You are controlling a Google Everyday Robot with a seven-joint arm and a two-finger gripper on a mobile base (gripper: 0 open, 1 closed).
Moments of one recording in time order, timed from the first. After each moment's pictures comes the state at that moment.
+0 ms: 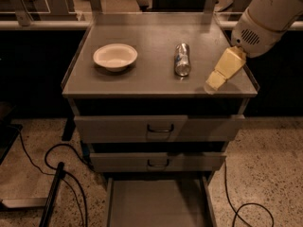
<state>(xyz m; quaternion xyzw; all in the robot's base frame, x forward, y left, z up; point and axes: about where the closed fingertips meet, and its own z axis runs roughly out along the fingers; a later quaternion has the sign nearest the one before) 0.541 -0.194 0.930 -0.41 0.90 0.03 0.15</state>
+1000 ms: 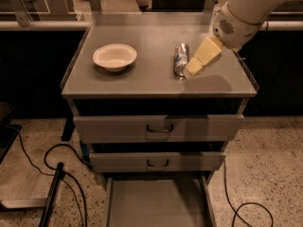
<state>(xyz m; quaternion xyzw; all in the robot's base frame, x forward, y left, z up) 0.582 -0.165 0.929 -0.33 0.93 0.04 0.16</state>
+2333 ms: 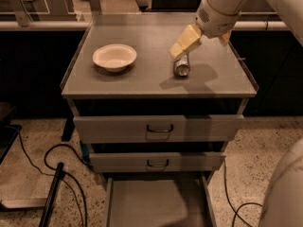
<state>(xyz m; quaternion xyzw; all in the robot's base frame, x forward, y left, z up) 0.646 -0.137 0.922 -0.25 0.95 0.06 0.16</state>
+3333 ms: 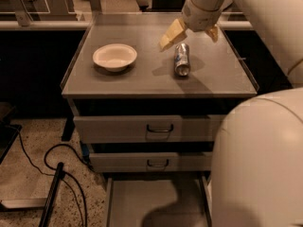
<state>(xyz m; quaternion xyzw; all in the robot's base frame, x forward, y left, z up) 0.702 -0.121 0.912 -0.18 0.97 0.05 0.16</state>
